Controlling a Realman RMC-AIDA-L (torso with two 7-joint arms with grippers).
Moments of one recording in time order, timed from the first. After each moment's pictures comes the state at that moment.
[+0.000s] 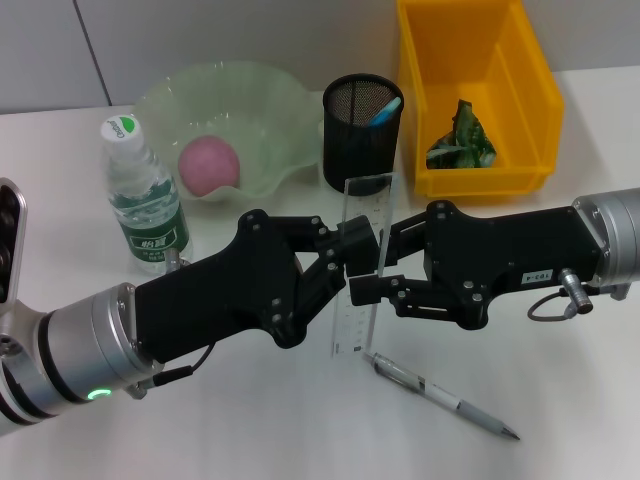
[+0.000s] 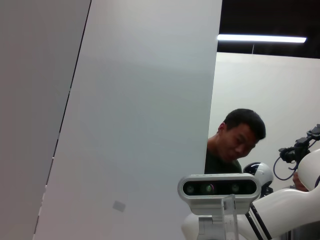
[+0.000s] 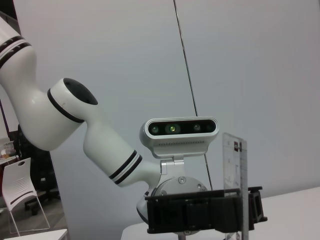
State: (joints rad) left arm -0.68 -2.06 -0.32 -0.08 2.70 1.78 -0.75; right arm 0.62 1.87 -1.57 -0.39 -1.10 -1.69 1.15
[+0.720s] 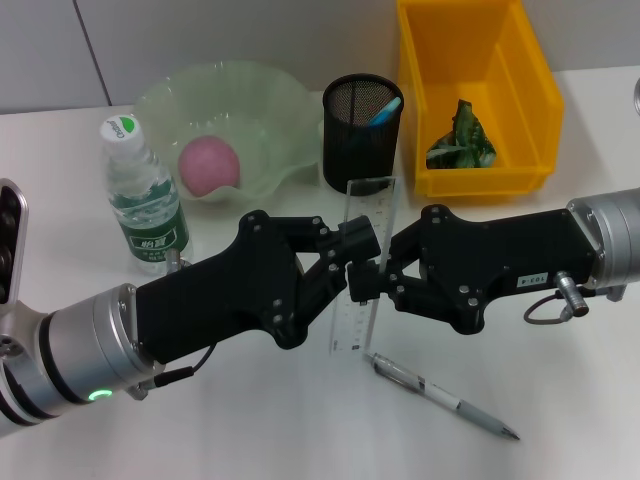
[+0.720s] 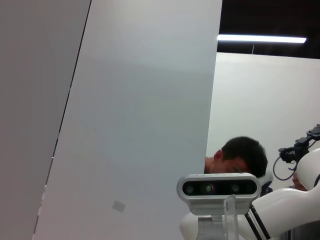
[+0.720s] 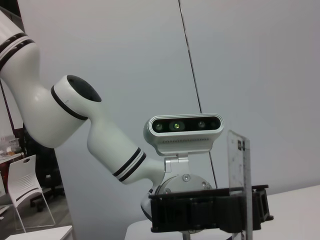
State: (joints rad) left arm -0.68 -2.07 -0.32 -0.08 2.70 1.78 -0.75; right arm 0.63 1.87 -1.57 -0.39 -1.12 -1.69 1.15
